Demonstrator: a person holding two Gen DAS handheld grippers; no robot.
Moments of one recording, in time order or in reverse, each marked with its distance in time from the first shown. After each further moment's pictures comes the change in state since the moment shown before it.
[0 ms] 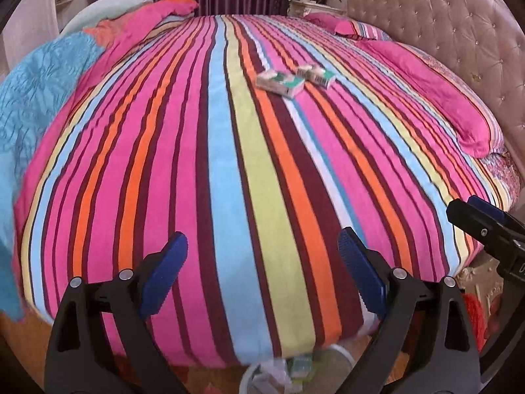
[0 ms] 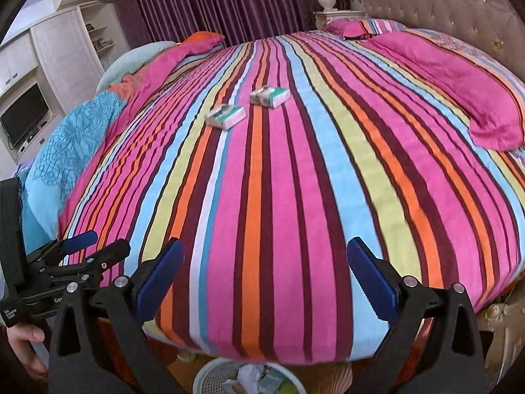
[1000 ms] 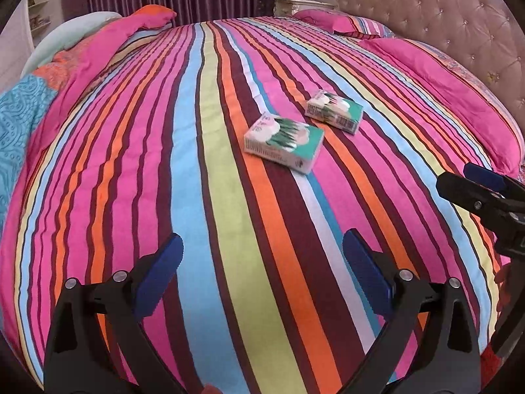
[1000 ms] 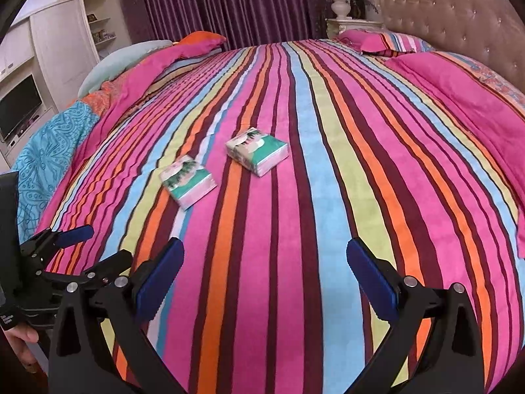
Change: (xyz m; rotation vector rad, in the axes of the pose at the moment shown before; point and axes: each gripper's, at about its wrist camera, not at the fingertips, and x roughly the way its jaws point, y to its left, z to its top) left arm 0.117 -0.004 0.127 0.093 0.000 0.008; right arm 0.111 -0.022 0.107 -0.068 0.008 -0.010
